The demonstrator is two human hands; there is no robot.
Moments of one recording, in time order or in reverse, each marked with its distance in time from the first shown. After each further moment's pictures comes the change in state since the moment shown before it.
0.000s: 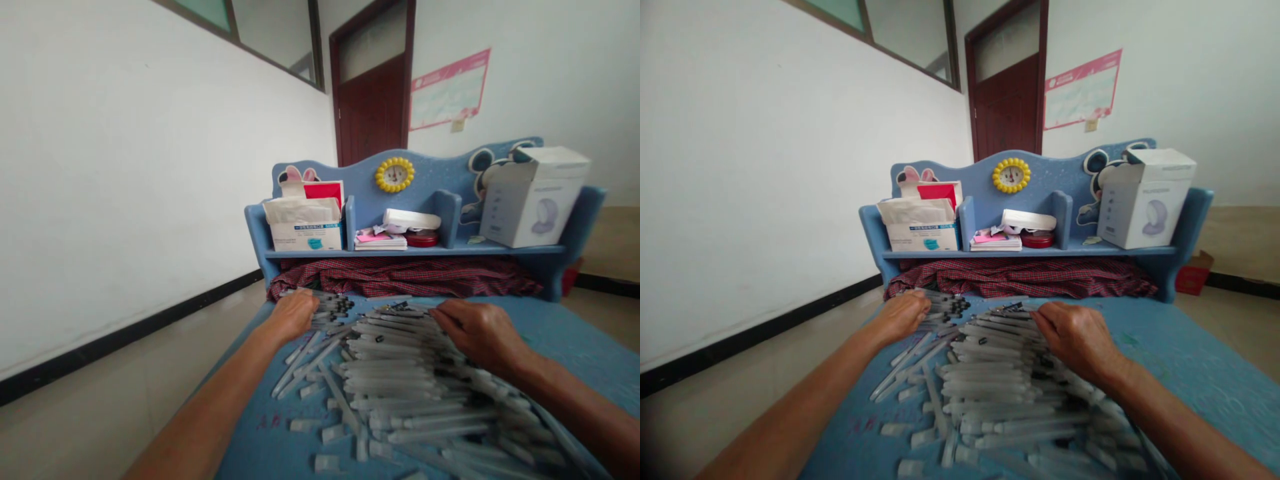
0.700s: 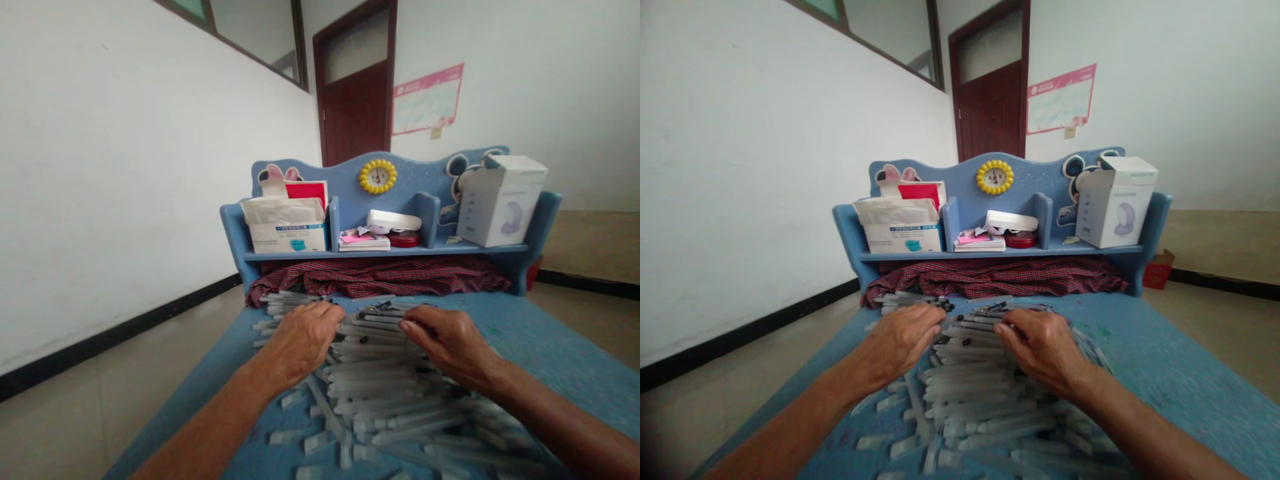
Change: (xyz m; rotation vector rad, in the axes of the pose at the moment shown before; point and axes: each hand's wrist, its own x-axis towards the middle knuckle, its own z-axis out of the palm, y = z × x) left_hand -0.027 0.058 -0.027 -0.128 0.346 0.335; right_hand -0.003 -0.031 -0.013 0.329 -0.029 -0.054
